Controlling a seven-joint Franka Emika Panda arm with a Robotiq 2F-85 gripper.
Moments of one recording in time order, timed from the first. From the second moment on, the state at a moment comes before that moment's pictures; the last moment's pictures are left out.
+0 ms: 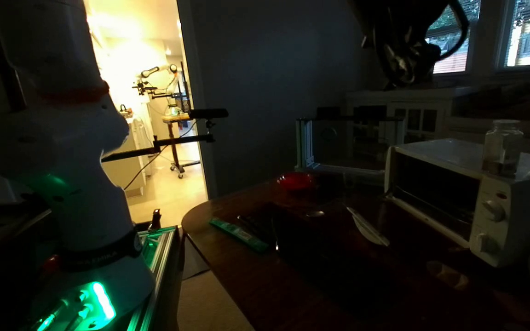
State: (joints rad) arm -0.13 0.06 -0.49 -1.85 0.89 1.44 -0.69
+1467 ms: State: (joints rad) arm -0.47 0.57 -0.28 -1.46 1.19 1.47 -0.57
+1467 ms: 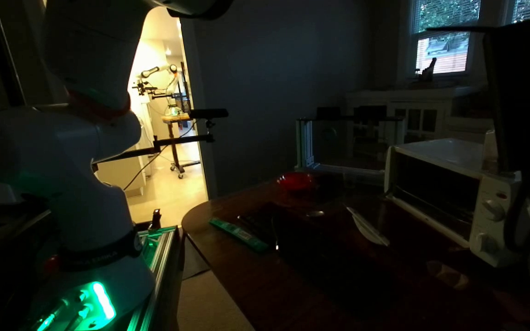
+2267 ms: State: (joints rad) arm -0.54 0.88 -0.16 -1.25 1.22 1.45 -0.51
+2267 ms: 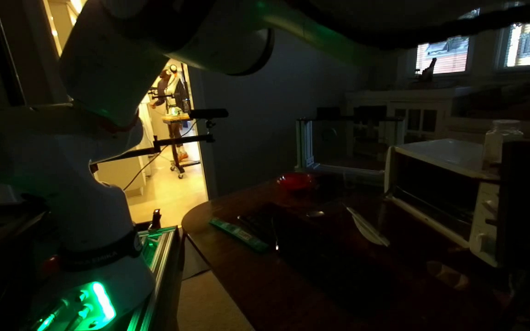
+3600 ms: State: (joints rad) arm -0.62 1.12 -0.01 -1.03 1.25 1.41 -0.51
